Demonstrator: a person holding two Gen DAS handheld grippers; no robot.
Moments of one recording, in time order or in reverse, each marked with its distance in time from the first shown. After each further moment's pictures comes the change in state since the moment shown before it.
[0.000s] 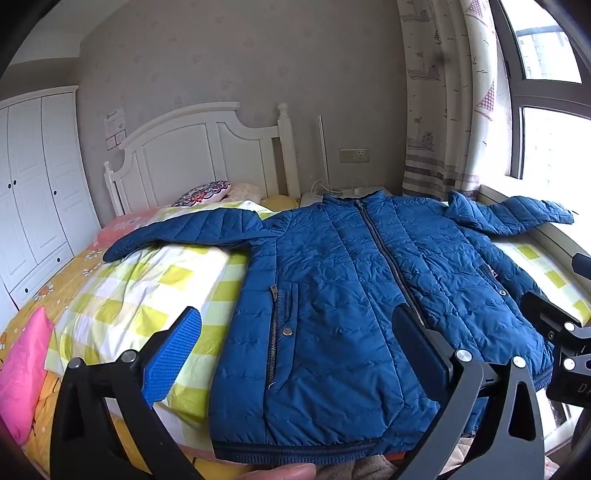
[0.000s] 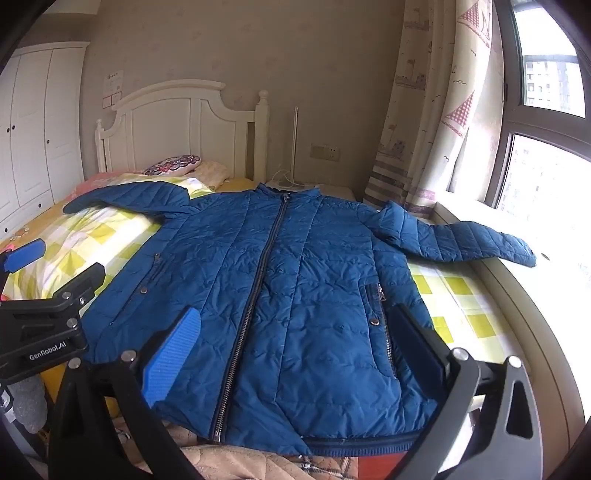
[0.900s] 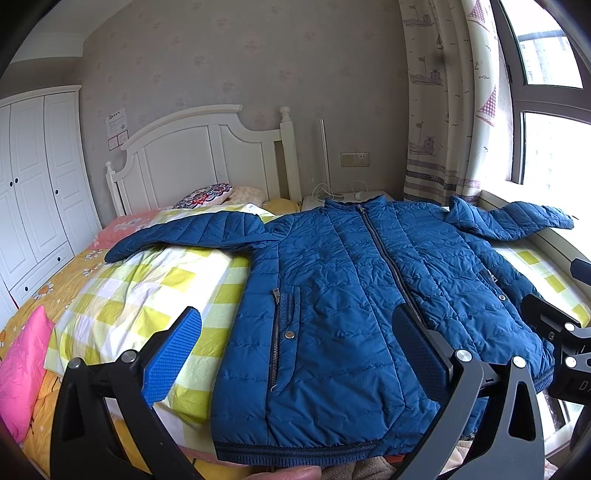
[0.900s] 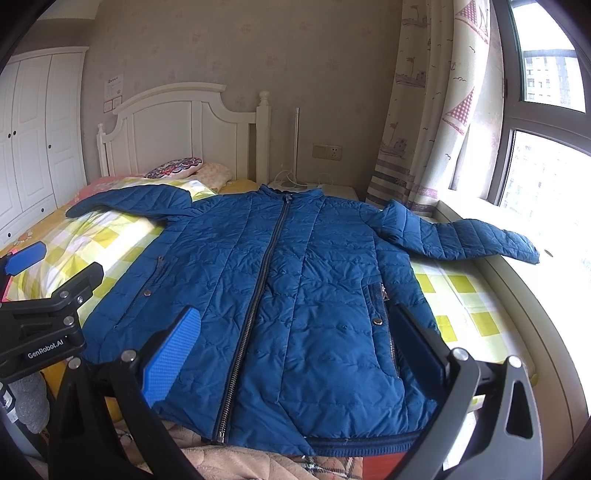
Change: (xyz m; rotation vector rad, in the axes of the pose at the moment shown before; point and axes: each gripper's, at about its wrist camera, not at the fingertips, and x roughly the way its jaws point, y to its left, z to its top) left arm -0.005 0.003 0.005 -0.017 -0.008 -0.005; right arm 0.001 -0.002 0.000 0.017 0.006 0.027
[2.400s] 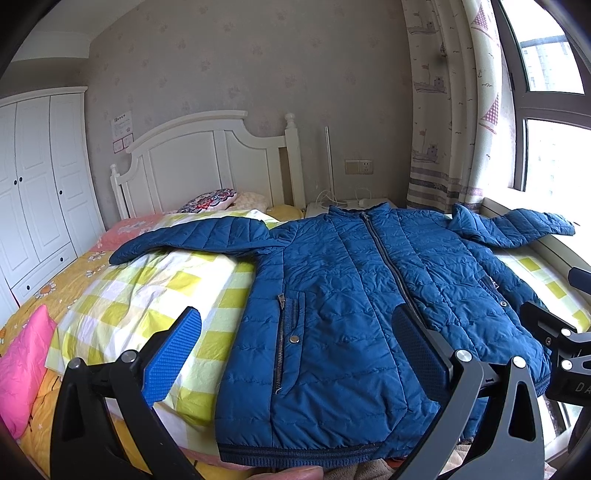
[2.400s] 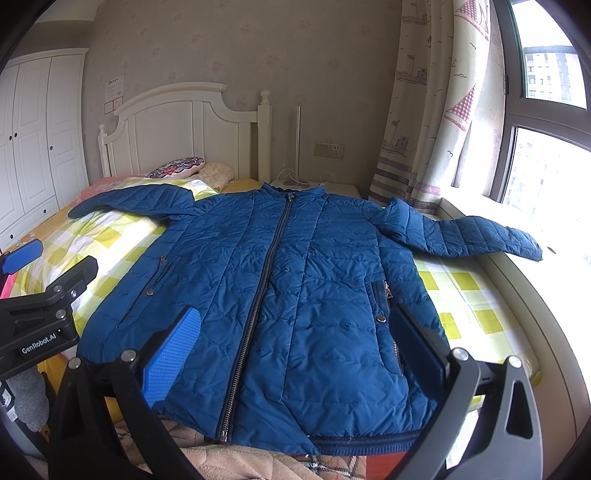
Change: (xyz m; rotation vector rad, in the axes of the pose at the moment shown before) left arm -0.009 0.011 0.007 -0.015 -0.031 0.008; right arm 0.002 0.002 0.000 0.009 0.006 0.012
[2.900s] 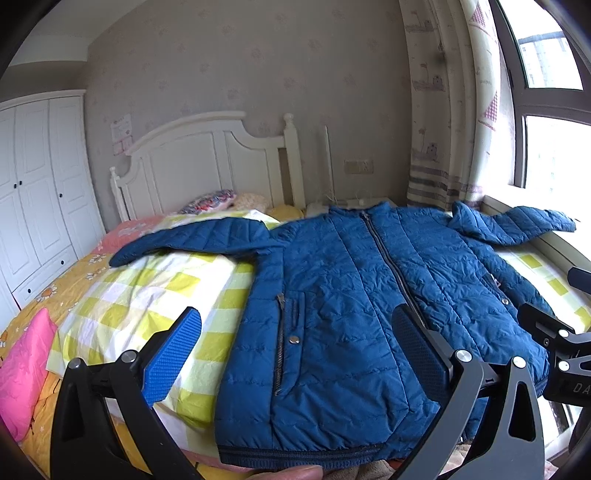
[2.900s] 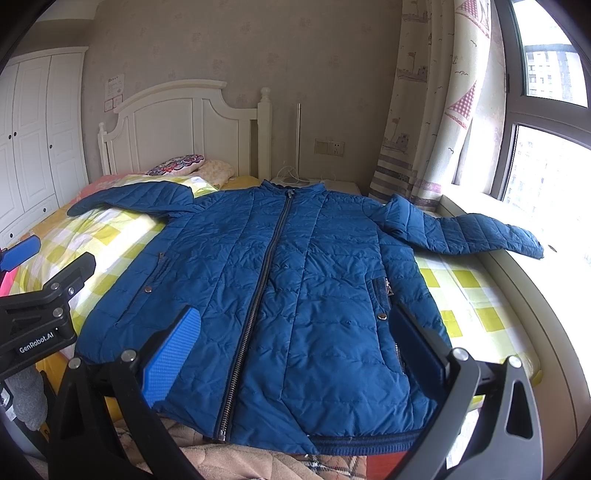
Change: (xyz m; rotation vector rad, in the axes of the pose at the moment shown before) left arm 0.007 -0.007 -0.004 0.015 0.019 -0.008; right arm 0.009 0.000 -0.005 0.001 0.017 -0.006
